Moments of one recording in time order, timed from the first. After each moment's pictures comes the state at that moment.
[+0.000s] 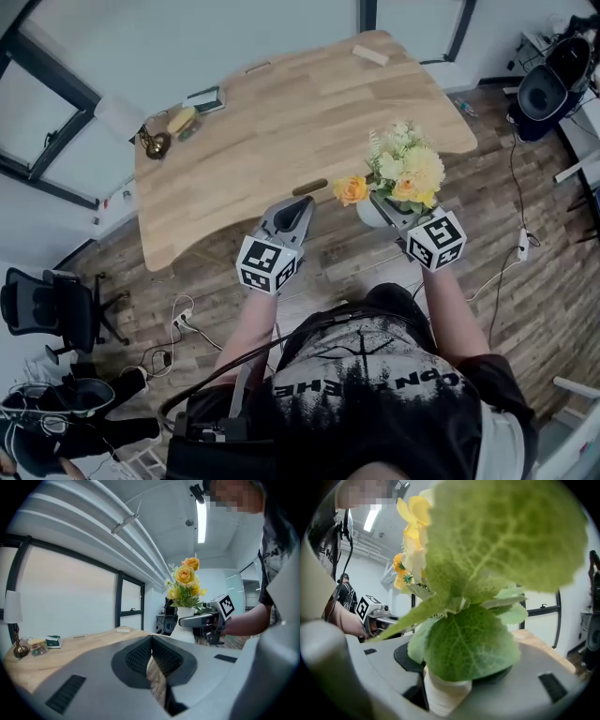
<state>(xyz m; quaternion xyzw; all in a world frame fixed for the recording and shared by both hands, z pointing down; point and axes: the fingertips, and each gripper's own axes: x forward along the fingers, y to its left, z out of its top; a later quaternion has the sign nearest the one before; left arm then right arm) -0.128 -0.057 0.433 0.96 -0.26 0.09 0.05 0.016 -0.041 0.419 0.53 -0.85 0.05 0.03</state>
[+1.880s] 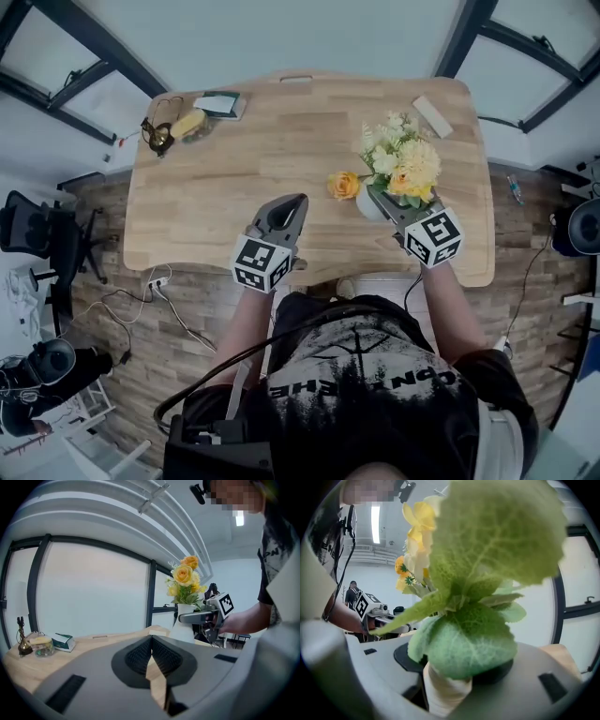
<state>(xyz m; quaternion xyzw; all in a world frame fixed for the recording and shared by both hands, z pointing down) -0.048 -0.334 0.465 0.88 -0.44 0.10 0.10 0.098 -0.381 0.446 0.35 -0.93 0.06 0.05</state>
